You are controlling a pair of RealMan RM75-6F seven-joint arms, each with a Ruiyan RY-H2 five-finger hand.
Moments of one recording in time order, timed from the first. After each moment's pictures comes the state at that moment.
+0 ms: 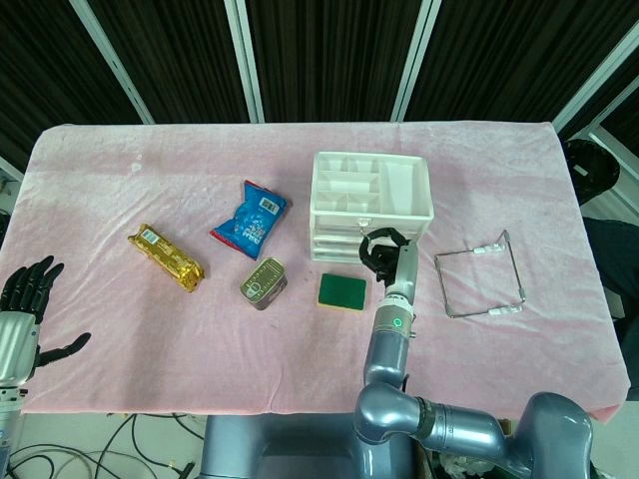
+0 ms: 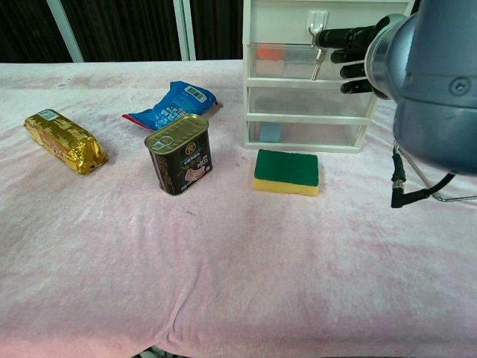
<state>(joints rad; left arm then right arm) -0.11 -1.22 -0.07 -1.54 1.57 1.59 -0.08 0.85 -1.99 0.85 -1.76 -0.38 1.69 -0.17</state>
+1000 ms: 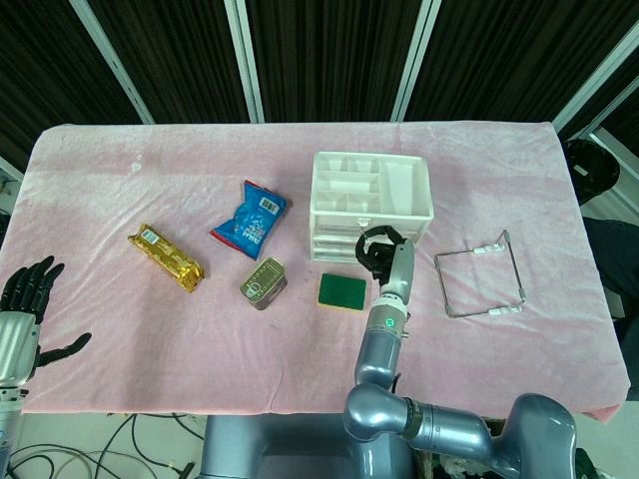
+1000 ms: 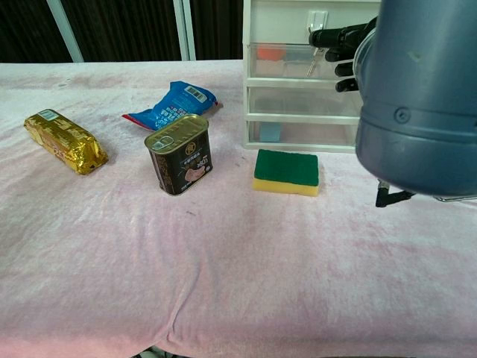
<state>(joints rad) -0.11 -1.22 -0.07 -1.55 1.57 1.58 -0.08 0.86 -2.04 0.85 -1.69 -0.46 1.70 -0.19</state>
